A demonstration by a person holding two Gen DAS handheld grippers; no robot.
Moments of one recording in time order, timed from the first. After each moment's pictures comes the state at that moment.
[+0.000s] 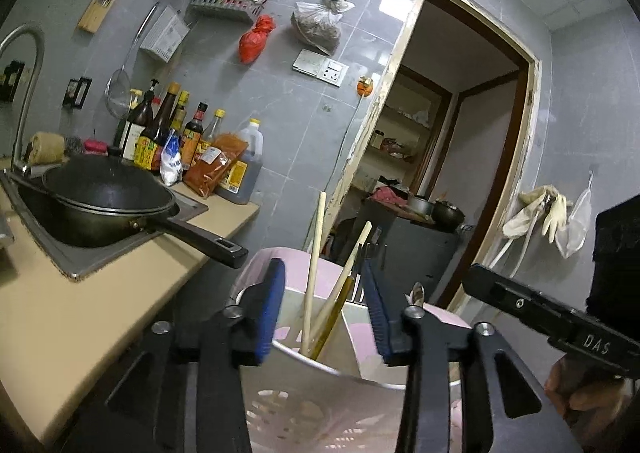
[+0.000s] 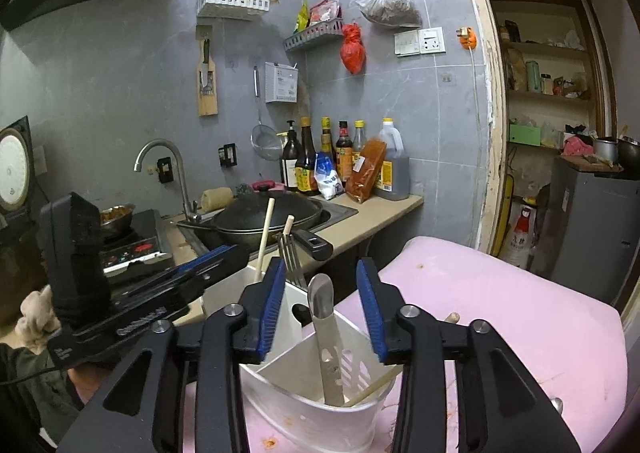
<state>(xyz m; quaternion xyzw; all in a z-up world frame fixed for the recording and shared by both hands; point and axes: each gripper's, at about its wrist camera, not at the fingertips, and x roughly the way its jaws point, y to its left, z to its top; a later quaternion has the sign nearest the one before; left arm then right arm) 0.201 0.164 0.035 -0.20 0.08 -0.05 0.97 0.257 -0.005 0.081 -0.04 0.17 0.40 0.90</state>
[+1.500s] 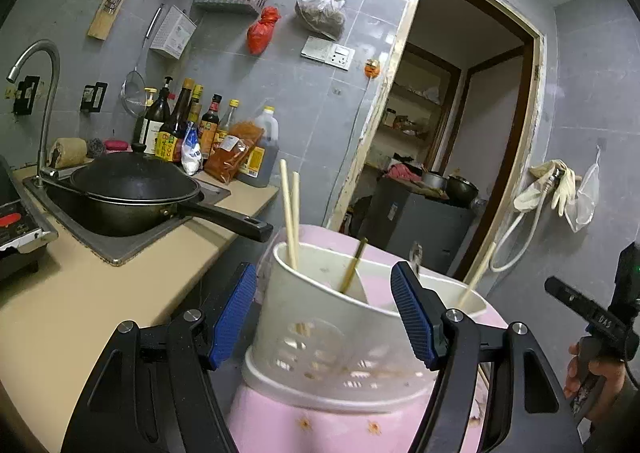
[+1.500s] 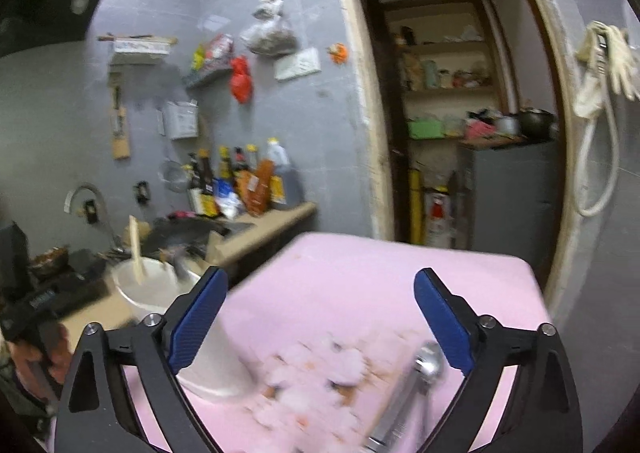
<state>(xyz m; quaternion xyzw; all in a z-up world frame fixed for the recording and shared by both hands) 0.160 0.154 0.038 -0.17 0.13 -0.02 0.98 0.251 -0.147 0.063 0.03 0.16 0.24 0.96</state>
